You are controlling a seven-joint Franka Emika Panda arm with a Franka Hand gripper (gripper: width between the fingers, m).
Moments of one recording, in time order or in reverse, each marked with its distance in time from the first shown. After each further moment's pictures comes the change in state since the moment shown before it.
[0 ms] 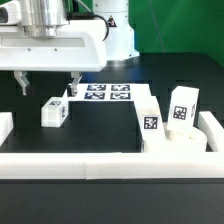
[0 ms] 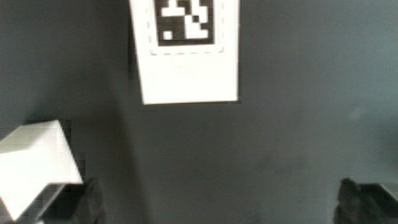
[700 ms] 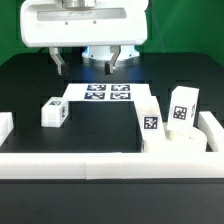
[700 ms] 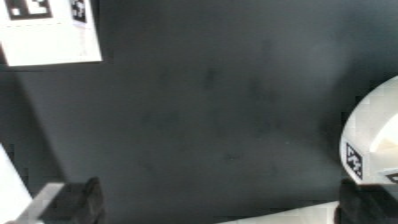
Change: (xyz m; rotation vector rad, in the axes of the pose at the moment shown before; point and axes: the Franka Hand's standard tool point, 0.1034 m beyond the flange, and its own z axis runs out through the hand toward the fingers) arm 0.006 -0.052 -0.038 0.048 0.032 0.061
